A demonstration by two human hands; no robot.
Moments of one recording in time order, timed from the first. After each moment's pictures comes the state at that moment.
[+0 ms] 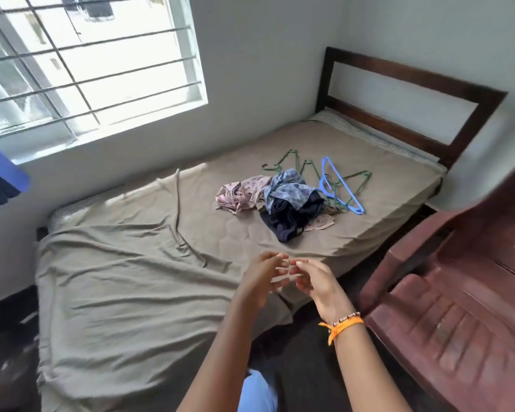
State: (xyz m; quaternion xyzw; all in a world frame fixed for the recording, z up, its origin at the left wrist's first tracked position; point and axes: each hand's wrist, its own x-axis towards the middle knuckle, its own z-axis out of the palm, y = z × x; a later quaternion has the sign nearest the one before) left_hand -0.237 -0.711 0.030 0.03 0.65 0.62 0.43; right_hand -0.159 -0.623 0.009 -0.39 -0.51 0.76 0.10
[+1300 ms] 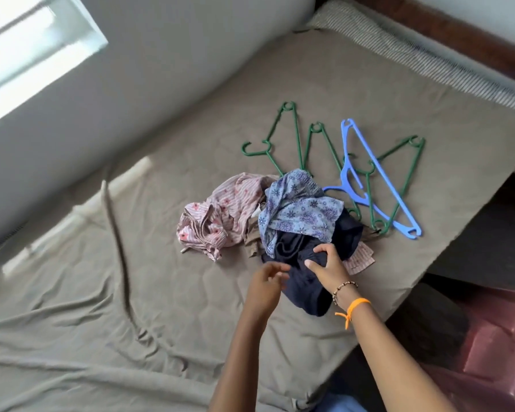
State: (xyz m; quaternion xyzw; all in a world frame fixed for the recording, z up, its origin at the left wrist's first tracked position) left_hand -0.560 -0.448 -0.144 0.03 0.75 0.46 0.47; right_hand -0.472 -0.321 -0.206 -0.50 -0.67 0.55 -0.02
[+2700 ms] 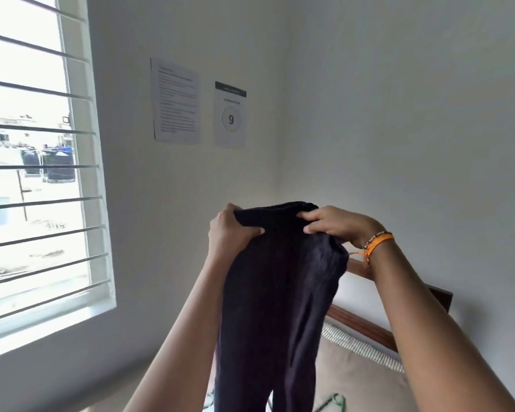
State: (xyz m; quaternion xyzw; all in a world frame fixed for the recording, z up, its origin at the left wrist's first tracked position) left_hand -0.597 -0.296 0.322 0.33 0.75 0.57 -0.04; right_hand -0.445 -0.159 0.370 -0.25 -0.91 0.31 0.12
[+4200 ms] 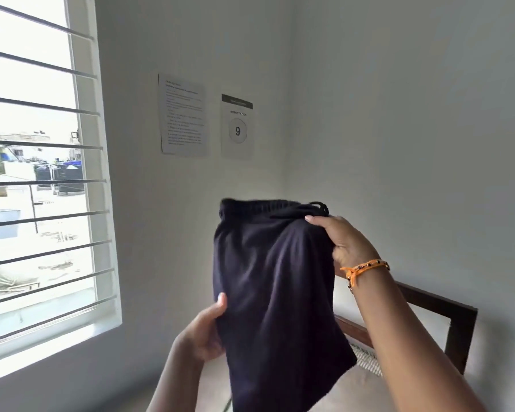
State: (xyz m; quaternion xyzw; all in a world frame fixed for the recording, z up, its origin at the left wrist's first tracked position) left_hand -0.610 -0.356 0.235 0.23 0.44 0.71 0.50; right_hand -0.496 -0.159 0.353 -0.22 -0.59 0.68 0.37
